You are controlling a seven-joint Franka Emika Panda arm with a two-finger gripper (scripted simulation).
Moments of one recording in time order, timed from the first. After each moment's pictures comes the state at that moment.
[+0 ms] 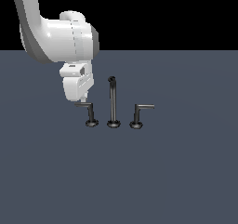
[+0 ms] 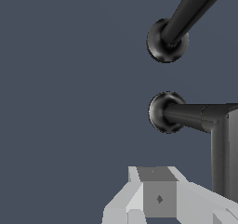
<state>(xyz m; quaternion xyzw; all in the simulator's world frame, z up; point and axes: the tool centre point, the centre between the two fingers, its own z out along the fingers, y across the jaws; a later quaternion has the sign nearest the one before) 0.053 0.144 0.098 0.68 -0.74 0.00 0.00</state>
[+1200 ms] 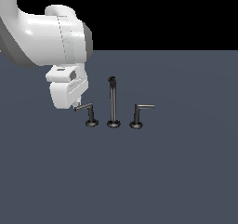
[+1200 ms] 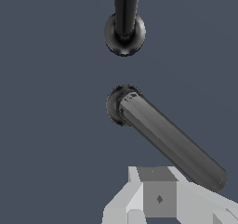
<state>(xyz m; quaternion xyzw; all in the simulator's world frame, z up) -0.001 0.157 0.098 0.67 -0.74 0.00 -0.01</state>
